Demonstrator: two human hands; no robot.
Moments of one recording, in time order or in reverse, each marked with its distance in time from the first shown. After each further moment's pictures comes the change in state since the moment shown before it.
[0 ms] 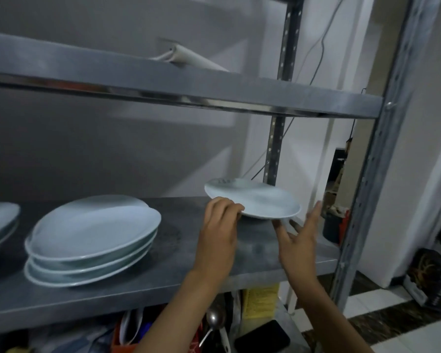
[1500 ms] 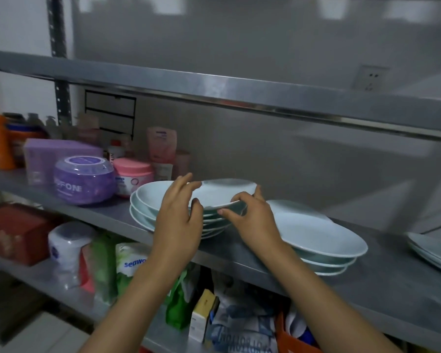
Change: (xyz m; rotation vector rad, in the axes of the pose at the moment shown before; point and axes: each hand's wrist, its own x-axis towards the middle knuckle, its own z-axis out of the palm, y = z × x) left_hand -0.066 -0.101 -0.392 0.419 0.304 -0.501; right_hand -0.200 -0.194 0.308 -0.214 -0.841 -0.439
